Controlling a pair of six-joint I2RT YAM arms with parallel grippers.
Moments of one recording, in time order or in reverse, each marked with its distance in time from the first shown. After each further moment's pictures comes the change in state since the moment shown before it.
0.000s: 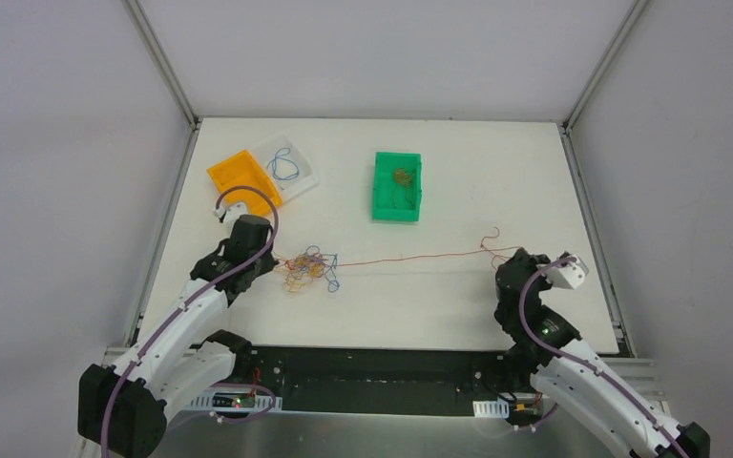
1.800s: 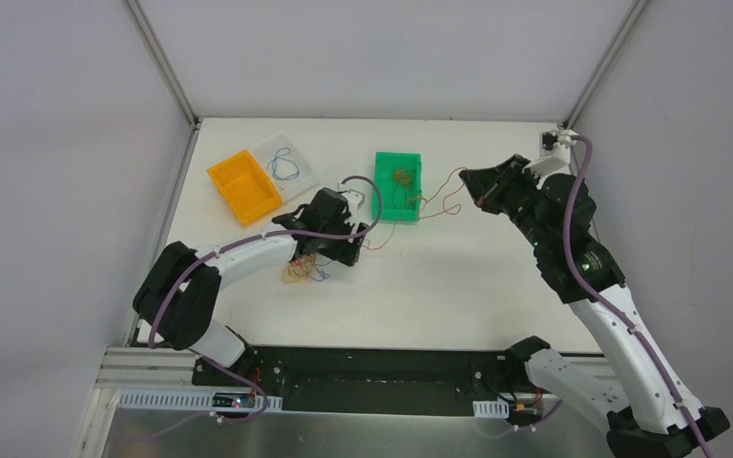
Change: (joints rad) left arm -0.303 0.602 0.304 0.240 0.369 0.462; right arm -0.196 0.400 0.845 -0.149 -1.071 -0.271
